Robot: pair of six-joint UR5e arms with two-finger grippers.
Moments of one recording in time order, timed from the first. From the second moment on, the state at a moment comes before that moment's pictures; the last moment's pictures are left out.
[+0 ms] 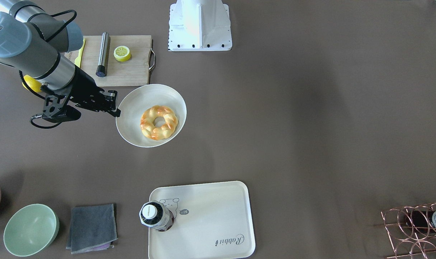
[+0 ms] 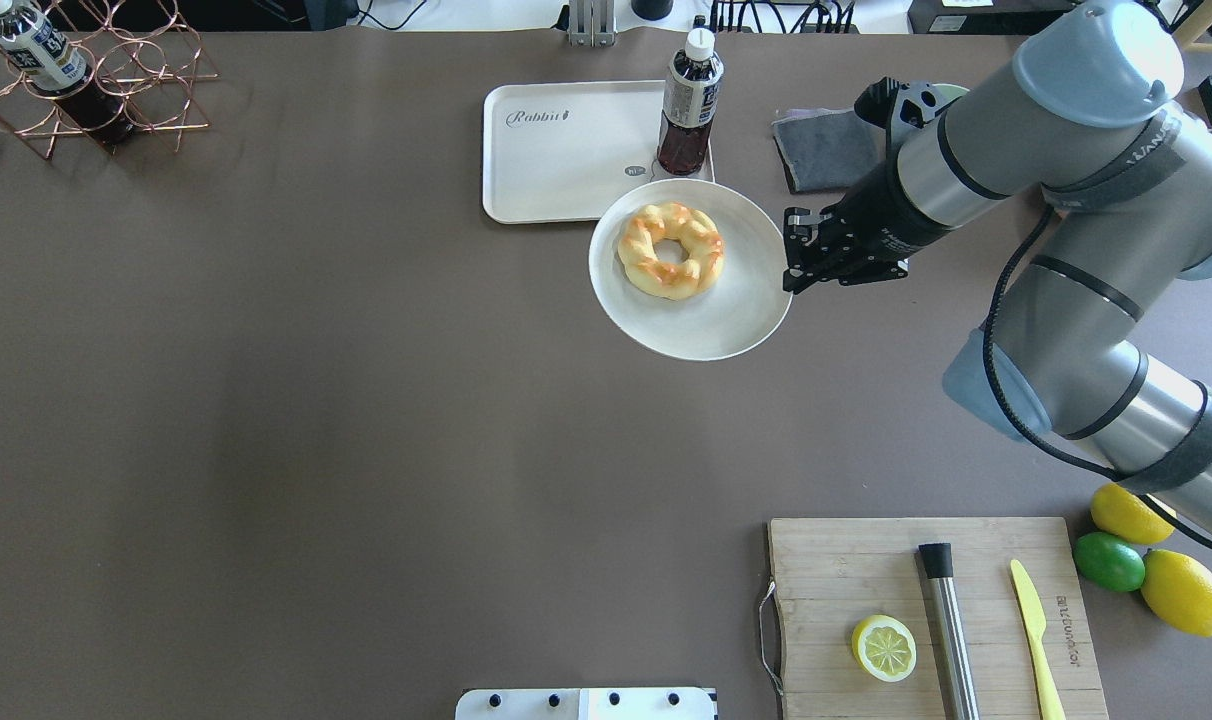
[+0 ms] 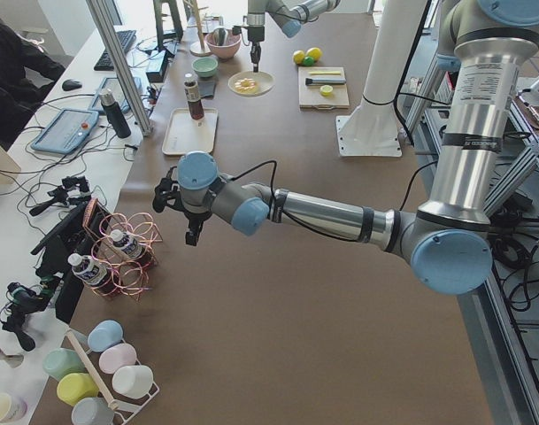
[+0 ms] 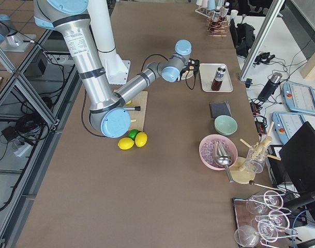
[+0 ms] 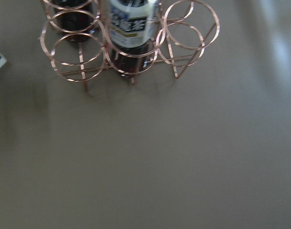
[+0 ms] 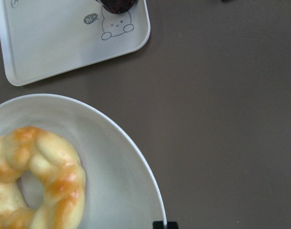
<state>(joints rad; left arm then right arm) -1.38 -1.75 -1.62 -1.97 -2.47 -0.49 0.85 -1.15 1.84 -1.30 2.27 1.27</state>
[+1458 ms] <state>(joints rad) -0.77 -2.05 -1.87 -2.05 -2.10 -1.49 0.69 -0.97 1.91 -1.56 2.08 1.39</state>
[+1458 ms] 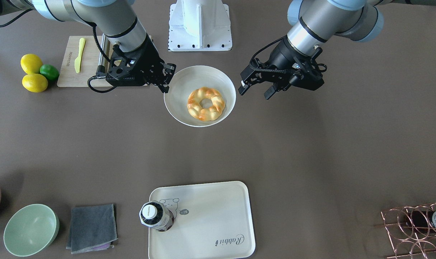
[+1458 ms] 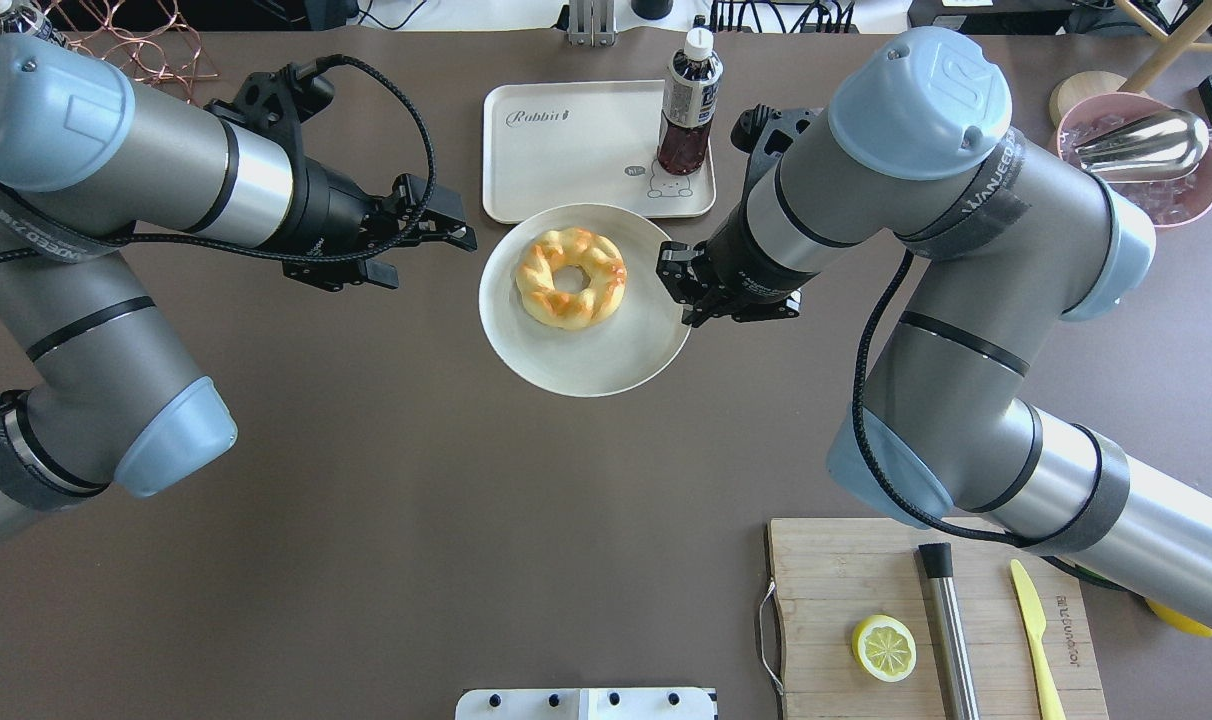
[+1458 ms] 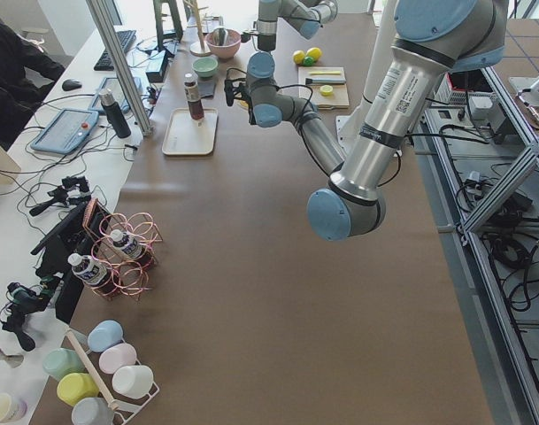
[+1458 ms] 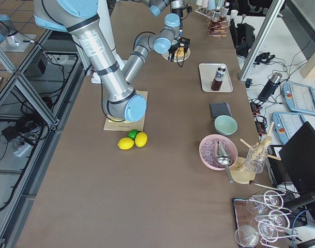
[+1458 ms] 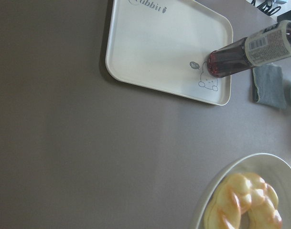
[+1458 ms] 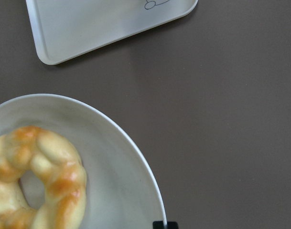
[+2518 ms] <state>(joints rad) -0.72 -2.07 -1.90 -2.01 -2.08 -1.50 0.69 -0.94 1.92 -1.58 2.09 1.39</state>
